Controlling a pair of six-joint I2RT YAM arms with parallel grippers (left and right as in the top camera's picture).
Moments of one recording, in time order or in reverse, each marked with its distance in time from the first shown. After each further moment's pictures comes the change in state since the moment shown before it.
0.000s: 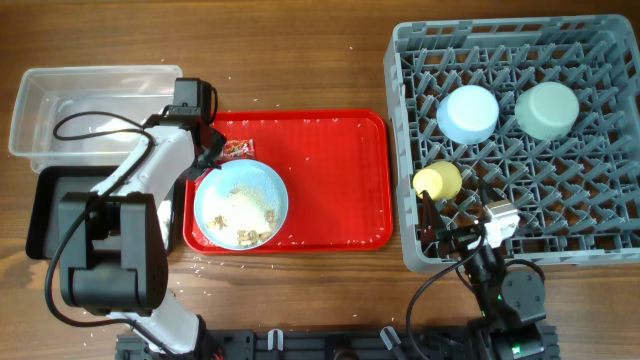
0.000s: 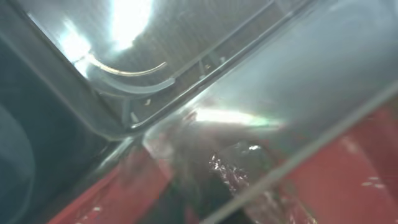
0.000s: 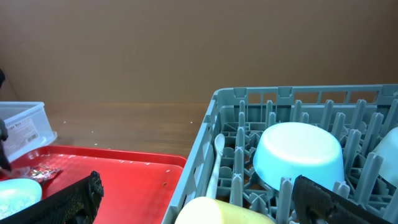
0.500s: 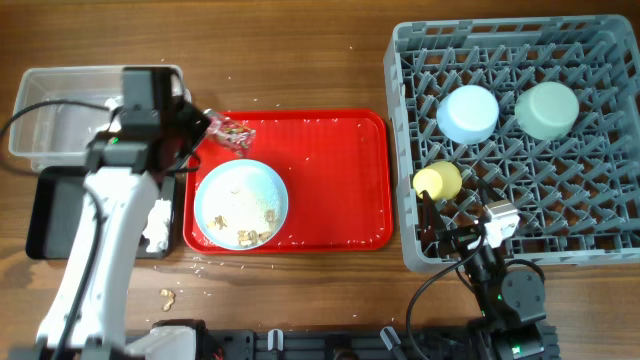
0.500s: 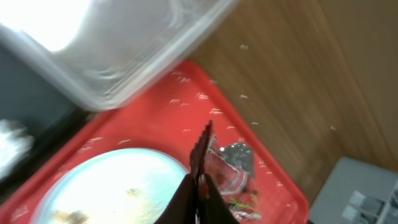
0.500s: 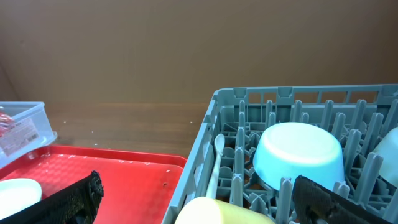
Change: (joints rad) left arm 0.043 -0.452 0.071 -0.211 0.180 0.058; right arm 0.000 0.000 0.000 0.000 0.000 0.000
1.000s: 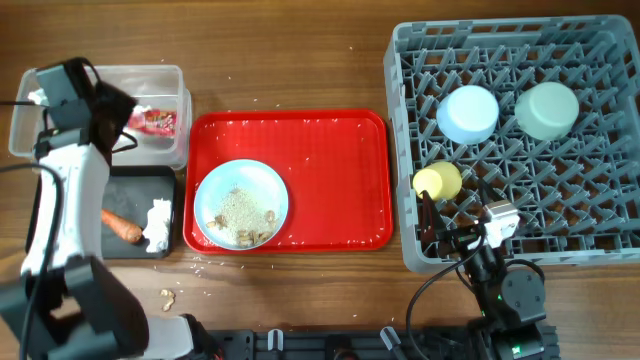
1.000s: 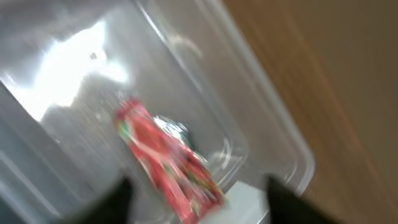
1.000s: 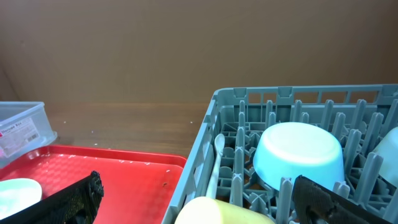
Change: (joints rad) left arm 0.315 0.241 0.002 0.369 0.011 0.190; right arm 0.000 0.000 0.000 0.000 0.000 0.000
